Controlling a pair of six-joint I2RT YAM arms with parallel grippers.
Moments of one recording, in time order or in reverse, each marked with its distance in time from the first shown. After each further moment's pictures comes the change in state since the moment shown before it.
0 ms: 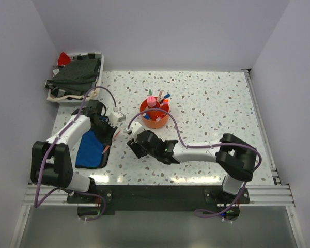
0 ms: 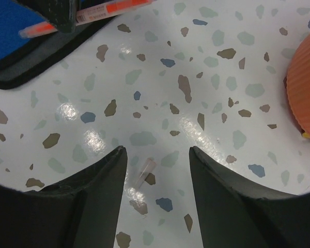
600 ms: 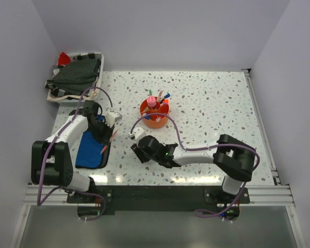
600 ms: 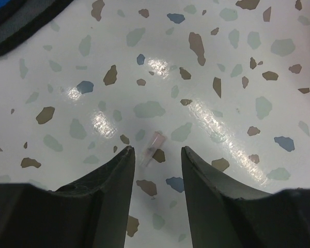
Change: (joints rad) left arm 0.060 0.010 -0.022 0.013 0.019 0.030; right arm 0.022 0.007 -0.068 0.003 -0.008 0.088
